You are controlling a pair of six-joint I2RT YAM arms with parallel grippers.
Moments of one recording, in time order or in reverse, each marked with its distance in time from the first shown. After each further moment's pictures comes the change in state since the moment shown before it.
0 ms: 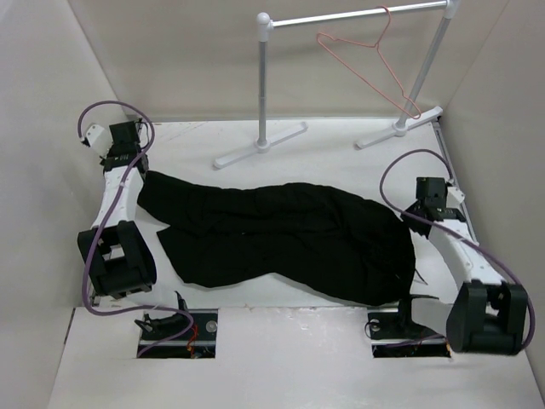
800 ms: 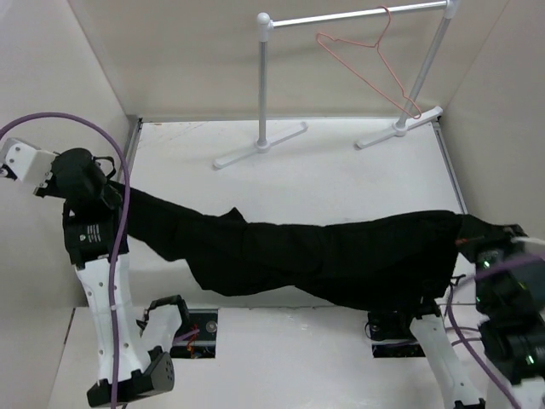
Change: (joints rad) left arm 0.008 -0.683 0.072 -0.173 -0.209 0.133; right arm 0.158 -0.831 0.552 -0.507 0.148 -0.068
